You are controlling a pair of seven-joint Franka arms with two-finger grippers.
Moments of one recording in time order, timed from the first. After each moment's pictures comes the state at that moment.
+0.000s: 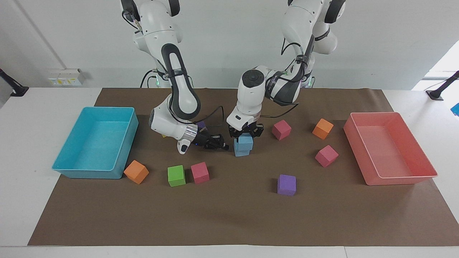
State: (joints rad) left arm -0.60 0.37 -0.09 -1.73 0.04 2.14 -0.68; right arm 0.35 0.40 -0.03 -2.02 1.34 2.26 -0.55
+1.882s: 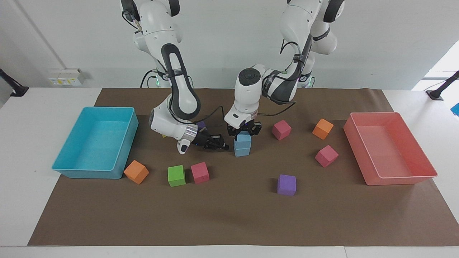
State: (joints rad) left arm -0.62 0.36 -0.09 -1.75 0.04 2.15 -0.71; right arm 0.35 0.40 -0.03 -2.02 1.34 2.26 -0.55
